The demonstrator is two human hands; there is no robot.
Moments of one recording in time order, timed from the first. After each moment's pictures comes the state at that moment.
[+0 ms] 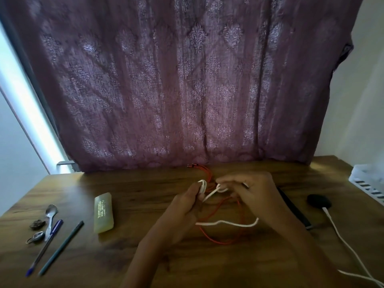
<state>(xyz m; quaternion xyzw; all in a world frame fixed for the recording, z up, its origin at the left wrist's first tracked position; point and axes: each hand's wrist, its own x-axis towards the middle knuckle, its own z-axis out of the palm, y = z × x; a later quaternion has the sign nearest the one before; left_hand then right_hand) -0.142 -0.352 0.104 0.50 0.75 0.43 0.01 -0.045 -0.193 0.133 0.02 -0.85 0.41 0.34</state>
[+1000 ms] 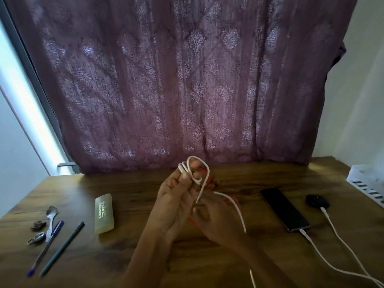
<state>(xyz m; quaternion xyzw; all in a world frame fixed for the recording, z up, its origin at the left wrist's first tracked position) -0.136 -0.350 0.126 0.27 0.30 0.86 0.31 -0.082 -0.237 0.061 -0.01 -0.91 0.30 0.30</state>
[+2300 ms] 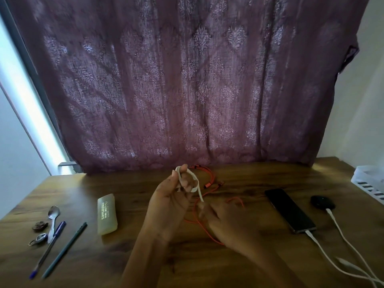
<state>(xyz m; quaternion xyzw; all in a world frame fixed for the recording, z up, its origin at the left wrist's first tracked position) -0.147 -0.364 0.129 0.21 0.31 0.88 0.30 -0.059 -0.258 0.106 -0.16 -0.94 0.29 0.11</state>
